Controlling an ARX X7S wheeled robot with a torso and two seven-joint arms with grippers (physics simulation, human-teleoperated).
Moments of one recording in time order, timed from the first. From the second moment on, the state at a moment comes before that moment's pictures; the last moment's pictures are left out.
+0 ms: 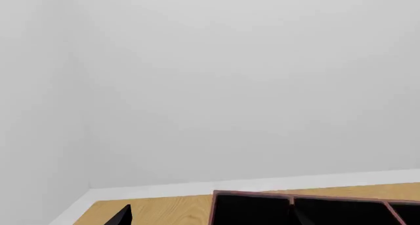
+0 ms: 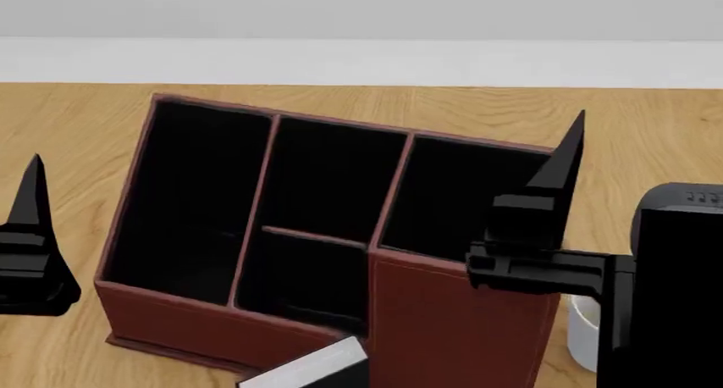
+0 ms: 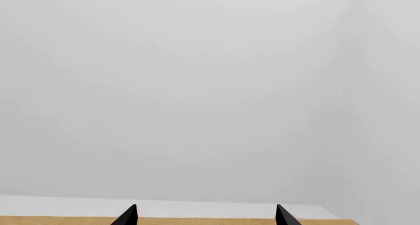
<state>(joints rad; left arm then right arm) -0.54 -0.52 -0.01 0.94 -0.97 -1.10 -0.78 0.77 0.61 0.04 -0.97 1.31 1.28 1.19</state>
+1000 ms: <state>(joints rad) -0.63 -0.58 -0.02 0.91 -1.26 -1.17 -0.84 0.77 0.65 0.00 -0.95 1.32 1.23 1.17</state>
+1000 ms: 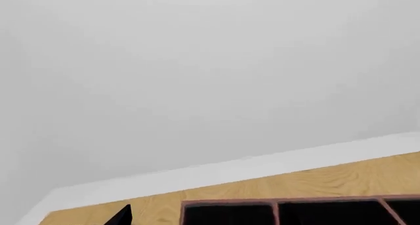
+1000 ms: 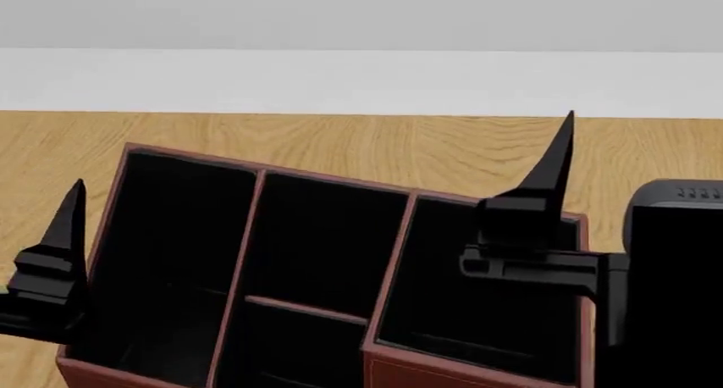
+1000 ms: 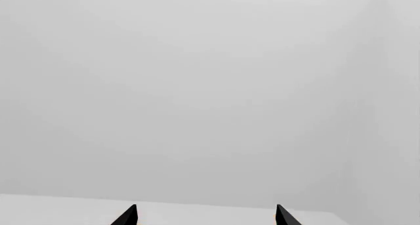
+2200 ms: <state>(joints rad) -0.89 -0.67 0.47 0.79 -2.14 -1.15 -1.32 0.80 0.68 -0.05 -0.93 1.37 1.22 1.21</state>
